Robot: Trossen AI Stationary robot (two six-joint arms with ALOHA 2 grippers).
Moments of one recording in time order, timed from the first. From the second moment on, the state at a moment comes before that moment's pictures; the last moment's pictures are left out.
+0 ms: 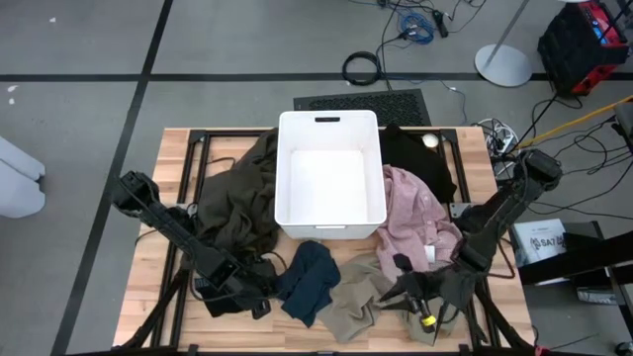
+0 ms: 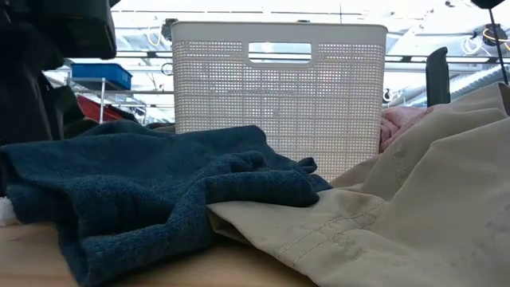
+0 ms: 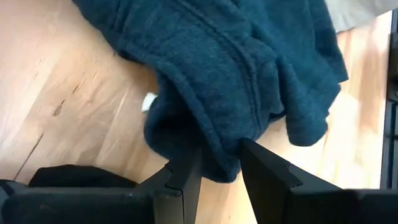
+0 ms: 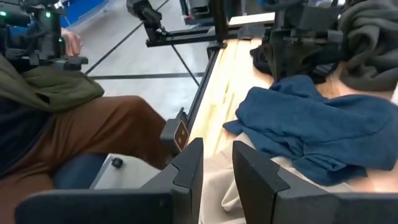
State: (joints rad) left arm -0.68 1.58 0.78 -0.16 -0.27 -0.99; right arm 0.88 1.28 0.74 0.12 0.50 0.47
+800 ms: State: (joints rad) left arm -0.63 1.70 0.81 -0.05 -0.27 -0.82; right arm 0.88 1.37 0.74 0.15 0.58 0.48
